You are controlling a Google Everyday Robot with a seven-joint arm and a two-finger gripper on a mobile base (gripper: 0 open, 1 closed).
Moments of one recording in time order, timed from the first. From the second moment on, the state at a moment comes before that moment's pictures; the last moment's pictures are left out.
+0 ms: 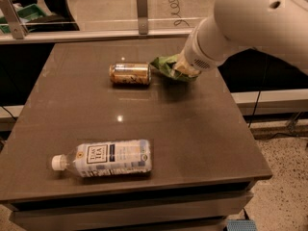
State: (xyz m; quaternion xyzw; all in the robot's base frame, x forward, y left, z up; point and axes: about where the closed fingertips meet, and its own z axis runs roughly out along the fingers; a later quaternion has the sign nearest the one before) arm 0.589 -0.078 0.916 -0.57 0.74 -0.07 0.35
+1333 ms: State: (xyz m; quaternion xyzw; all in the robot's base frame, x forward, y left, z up) arm 0.558 -0.026 0.869 -0.58 0.75 -0.01 0.33
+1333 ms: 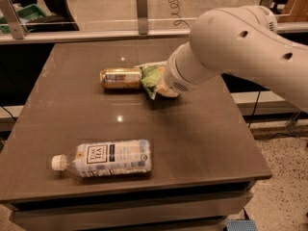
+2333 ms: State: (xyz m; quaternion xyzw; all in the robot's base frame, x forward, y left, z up) arm 0.550 -0.021 0.880 -0.57 0.74 0.00 0.34
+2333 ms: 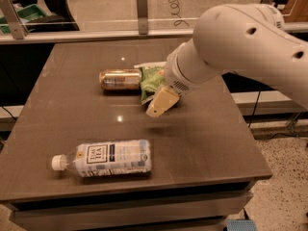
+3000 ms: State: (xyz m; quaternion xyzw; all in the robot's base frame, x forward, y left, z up) arm 0.525 -0.082 0.947 -0.57 0.72 -0.01 0.39
